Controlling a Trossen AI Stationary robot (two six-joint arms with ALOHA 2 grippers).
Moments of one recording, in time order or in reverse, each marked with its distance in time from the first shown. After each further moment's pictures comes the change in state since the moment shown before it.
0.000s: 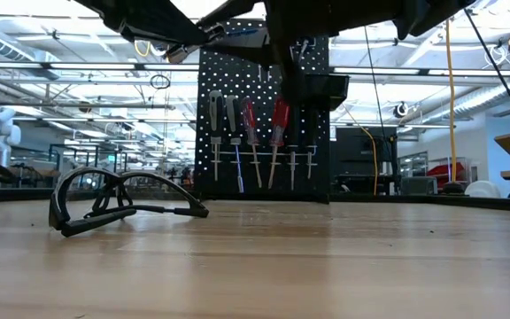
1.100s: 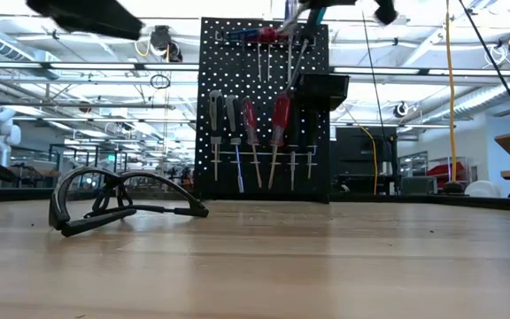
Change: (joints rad) left arm -0.199 -0.183 -0.031 -0.416 -0.209 -0.349; right arm 0.030 -0.438 0.000 -0.564 0.574 -0.400
